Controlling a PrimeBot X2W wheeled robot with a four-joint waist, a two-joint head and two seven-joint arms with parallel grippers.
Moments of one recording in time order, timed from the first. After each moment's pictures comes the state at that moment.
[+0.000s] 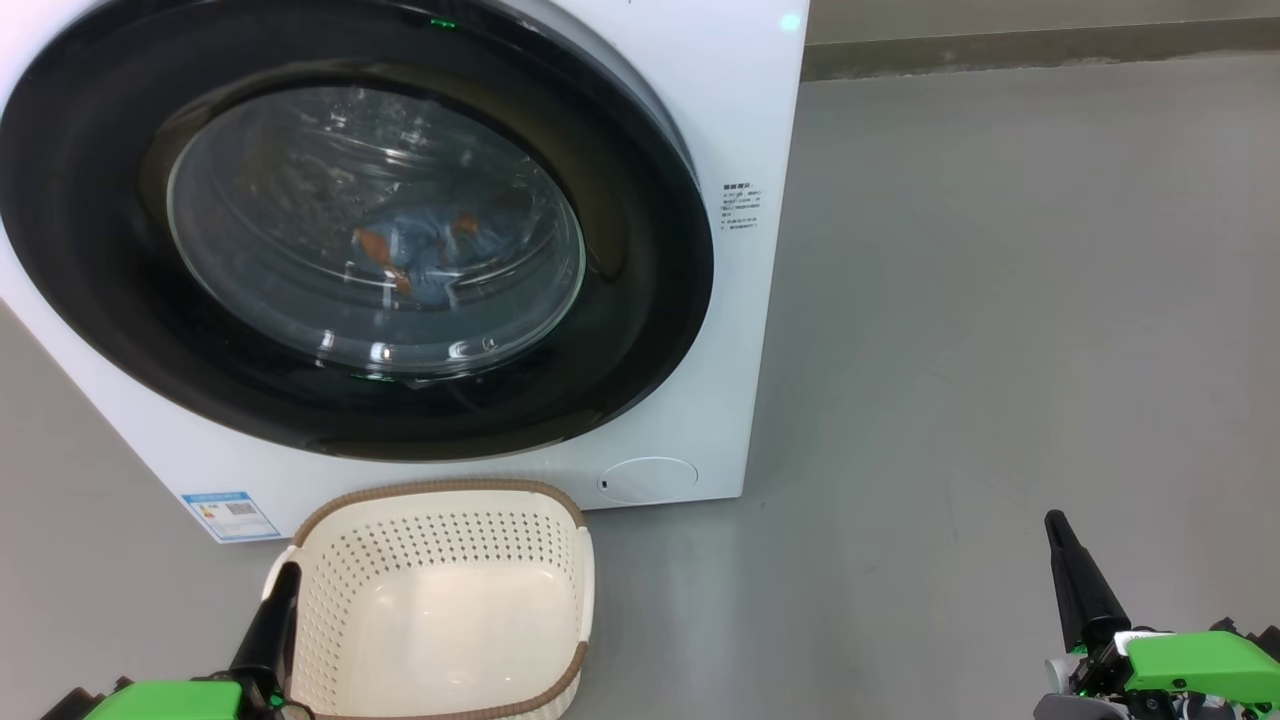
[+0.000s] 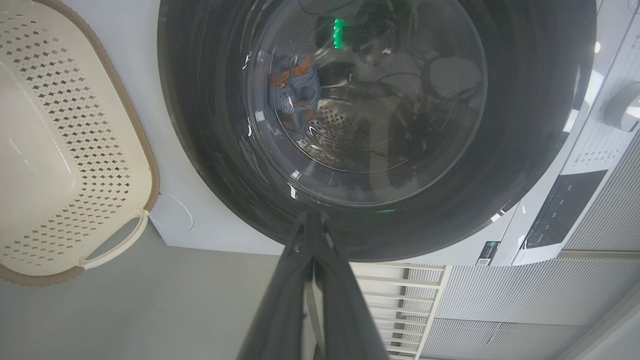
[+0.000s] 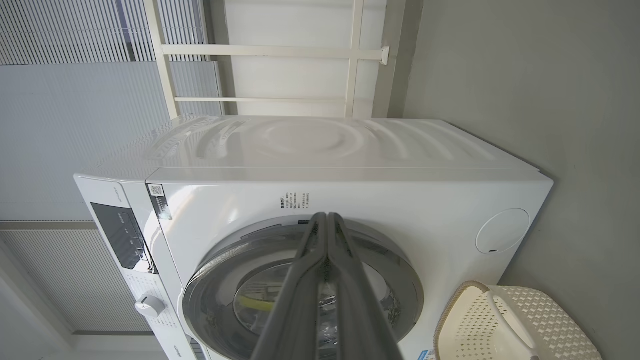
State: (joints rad) left arm -0.07 0.04 0.08 0.28 -1.60 -0.13 0.11; right arm -0.07 -0.05 -0.14 0.28 1.60 0.13 0.11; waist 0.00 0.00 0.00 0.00
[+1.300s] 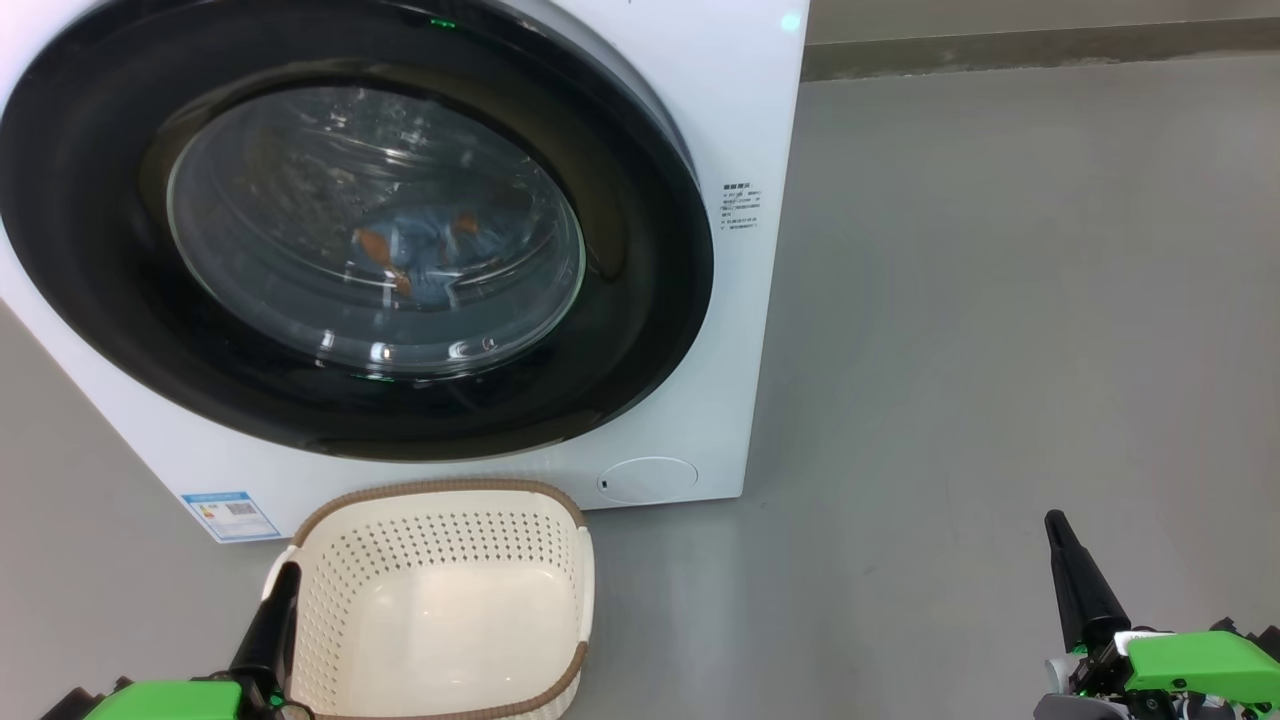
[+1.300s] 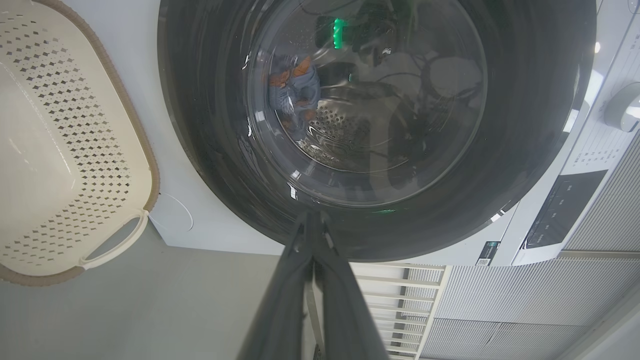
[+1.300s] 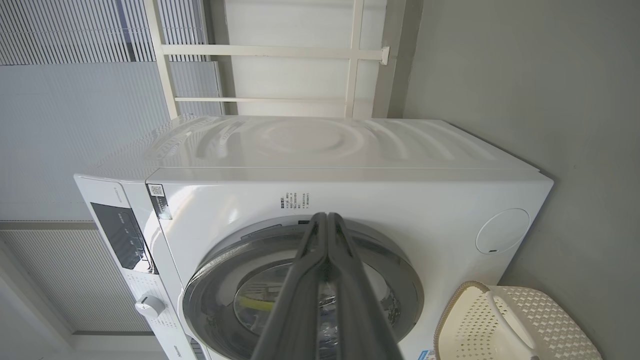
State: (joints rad) left arm -0.07 0.04 0.08 0.28 -1.60 -0.13 0.11; right arm -0.07 -0.05 -0.14 0.28 1.60 0.13 0.11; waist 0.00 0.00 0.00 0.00
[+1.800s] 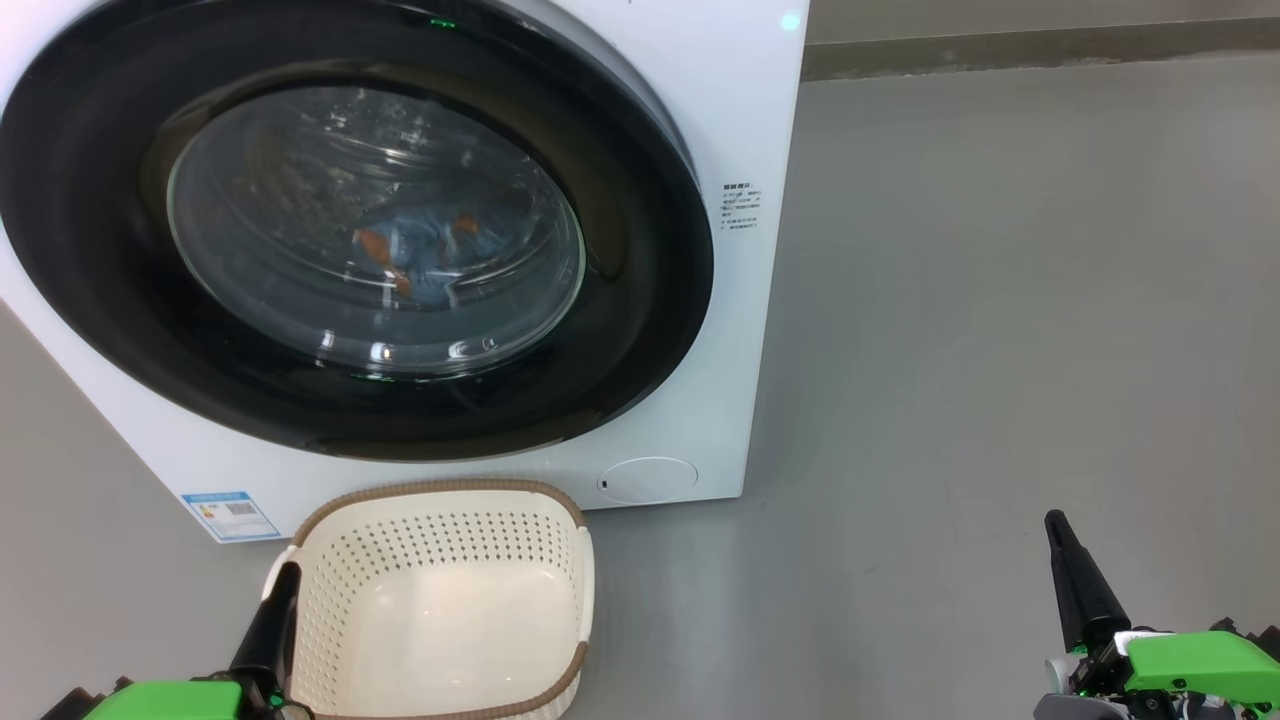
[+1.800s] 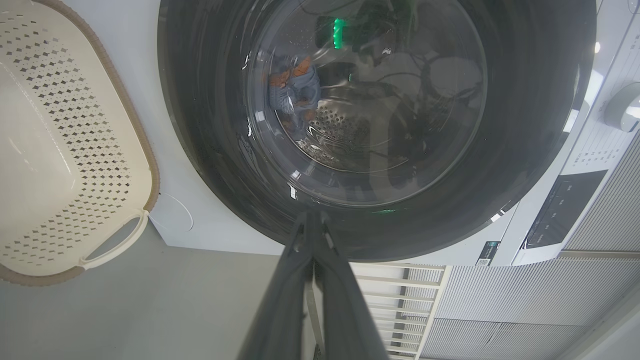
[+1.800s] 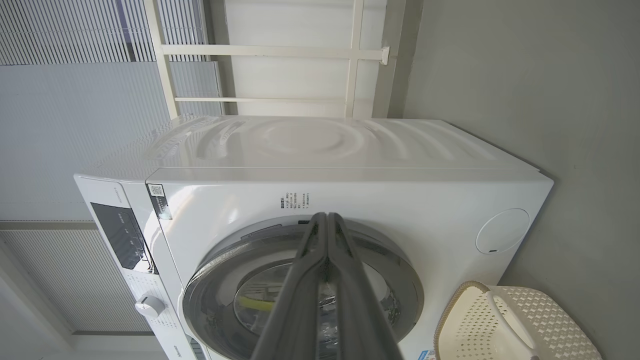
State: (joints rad) left arm -0.07 0.04 0.08 0.28 -1.60 -0.13 0.11; right arm -0.07 -0.05 -0.14 0.28 1.60 0.13 0.11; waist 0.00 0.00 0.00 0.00
